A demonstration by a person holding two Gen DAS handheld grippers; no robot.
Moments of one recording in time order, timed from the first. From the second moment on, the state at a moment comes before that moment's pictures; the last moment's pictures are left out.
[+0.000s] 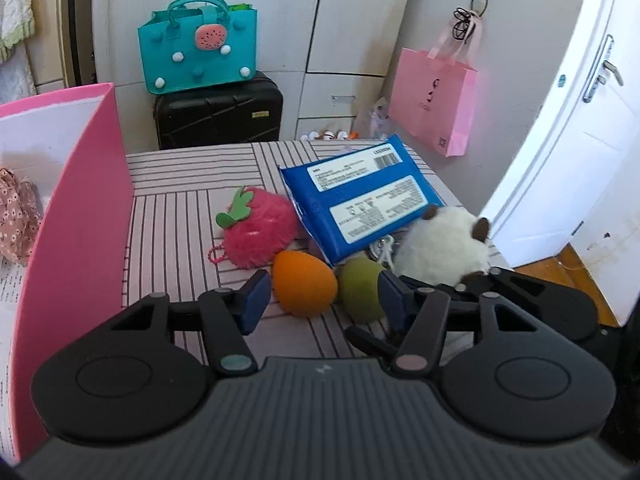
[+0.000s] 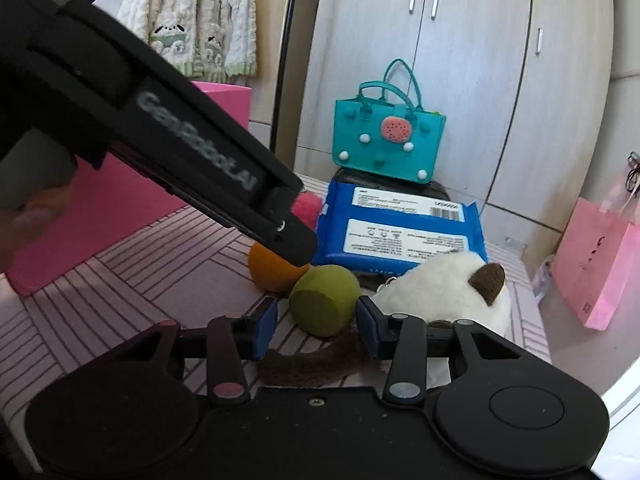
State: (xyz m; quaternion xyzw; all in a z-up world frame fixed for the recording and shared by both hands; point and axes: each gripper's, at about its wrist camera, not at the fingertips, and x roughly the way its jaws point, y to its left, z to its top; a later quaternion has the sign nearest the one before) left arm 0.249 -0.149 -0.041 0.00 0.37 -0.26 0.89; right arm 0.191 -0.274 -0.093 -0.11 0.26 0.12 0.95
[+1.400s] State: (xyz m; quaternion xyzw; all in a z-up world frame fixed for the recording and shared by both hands) left arm 0.259 -0.166 -0.060 0.01 0.40 -0.16 0.90; right arm 0.171 -0.310 -0.081 0.01 0.26 0.12 0.96
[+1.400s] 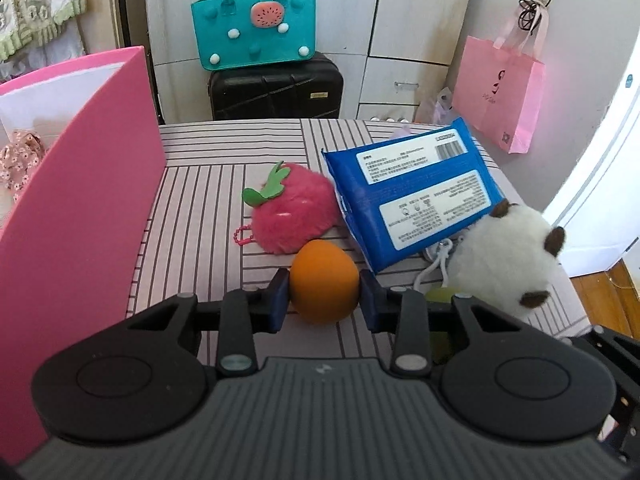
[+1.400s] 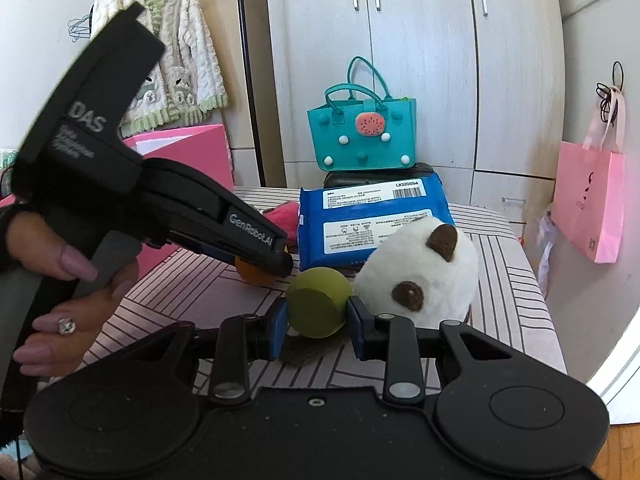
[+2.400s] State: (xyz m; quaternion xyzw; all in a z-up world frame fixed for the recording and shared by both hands) left arm 0.168 -0.079 -0.021 -0.04 0.40 -0.24 0.88; right arm 0.124 -0.280 -0.053 0.05 0.33 0.11 0.93
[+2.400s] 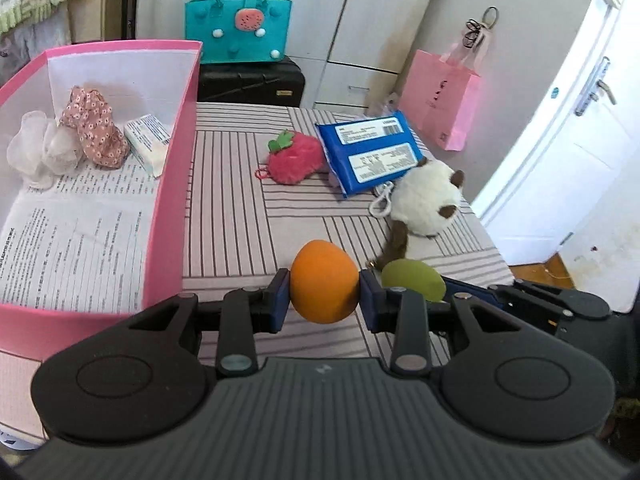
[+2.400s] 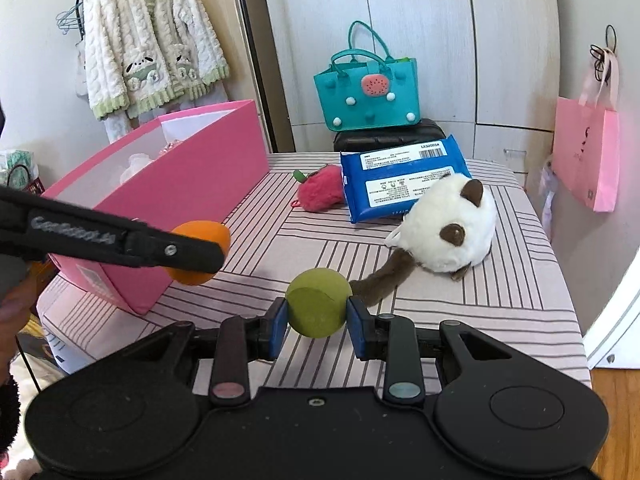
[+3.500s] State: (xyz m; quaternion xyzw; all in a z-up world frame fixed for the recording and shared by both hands) left arm 0.109 0.038 0.088 0.00 0.38 -0.36 0.85; right arm 0.101 -0.202 0.095 -0.01 0.31 0.29 0.90
